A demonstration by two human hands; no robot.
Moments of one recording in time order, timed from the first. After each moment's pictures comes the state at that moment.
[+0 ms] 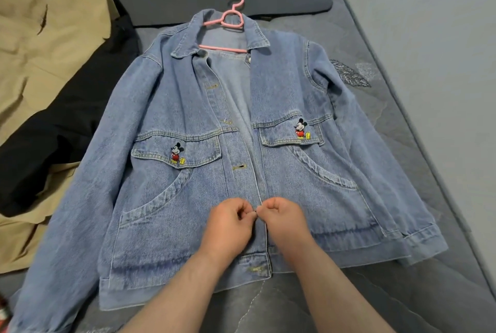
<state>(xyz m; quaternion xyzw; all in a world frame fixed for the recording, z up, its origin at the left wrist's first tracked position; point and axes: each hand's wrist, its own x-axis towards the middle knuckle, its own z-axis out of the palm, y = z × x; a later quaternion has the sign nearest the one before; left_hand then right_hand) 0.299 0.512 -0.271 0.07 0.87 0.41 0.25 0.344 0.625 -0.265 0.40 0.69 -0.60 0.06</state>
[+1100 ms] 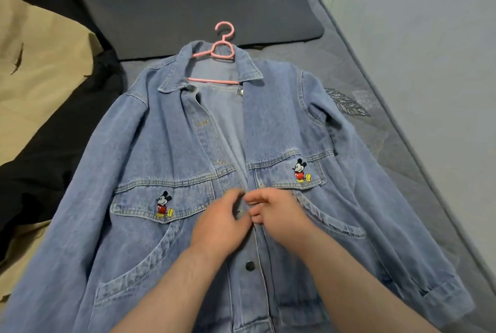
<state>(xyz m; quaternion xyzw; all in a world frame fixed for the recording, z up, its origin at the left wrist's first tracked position) 0.208 0.549 -0.264 0.13 0.91 0.29 0.26 0.249 0.671 -0.248 0.29 0.73 -0.60 0.13</state>
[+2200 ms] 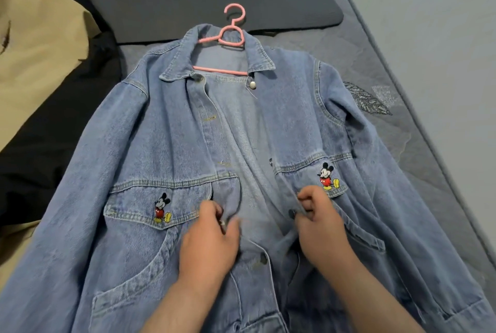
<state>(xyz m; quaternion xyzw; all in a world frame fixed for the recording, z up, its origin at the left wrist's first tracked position) 0.220 0.530 -0.266 -0.01 0.93 0.31 0.17 0.279 0.698 -0.260 0.34 0.79 -0.50 0.01</state>
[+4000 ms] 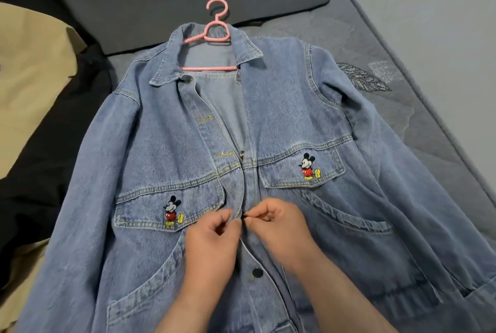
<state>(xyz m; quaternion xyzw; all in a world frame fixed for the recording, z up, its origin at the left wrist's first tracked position) 0.222 0.518 -0.273 0.01 0.83 0.53 0.17 0.260 0.640 -0.271 0.33 0.65 -0.68 0.03</state>
